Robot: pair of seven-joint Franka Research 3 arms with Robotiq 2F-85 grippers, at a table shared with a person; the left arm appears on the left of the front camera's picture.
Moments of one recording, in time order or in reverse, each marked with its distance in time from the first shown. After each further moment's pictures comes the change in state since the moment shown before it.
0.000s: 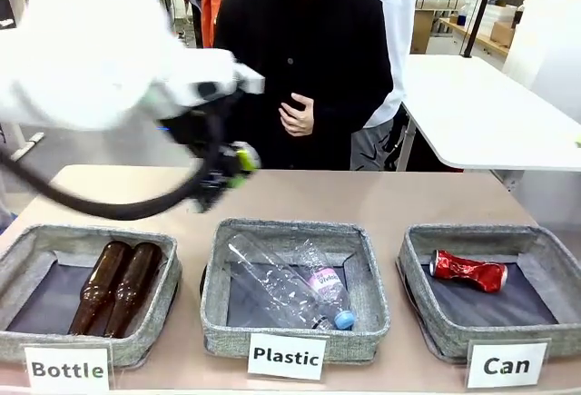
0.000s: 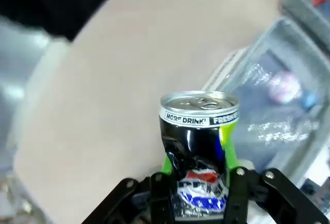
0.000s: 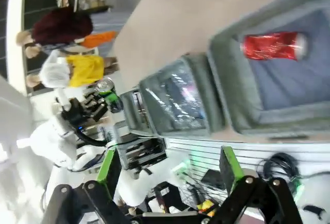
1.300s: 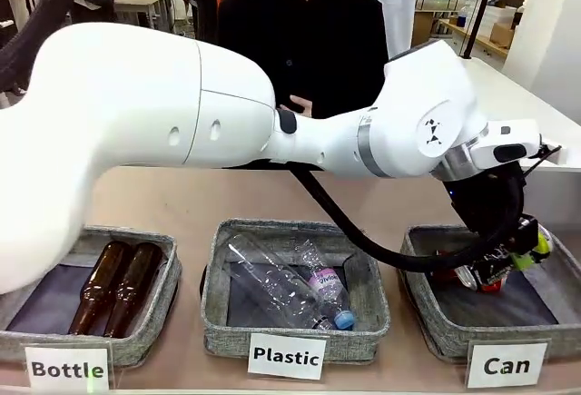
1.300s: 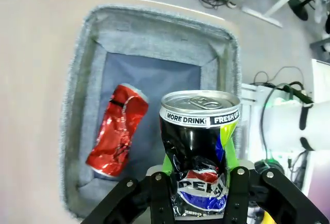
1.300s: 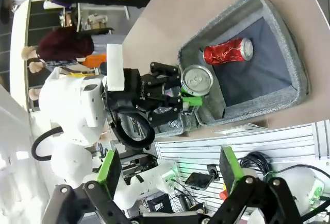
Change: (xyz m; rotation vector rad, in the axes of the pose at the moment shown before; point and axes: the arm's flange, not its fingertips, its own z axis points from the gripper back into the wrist) left arm 0.205 -0.268 -0.182 -0.579 -0.002 -0.337; right arm -0.024 -0.050 0.094 0.018 -0.109 0.020
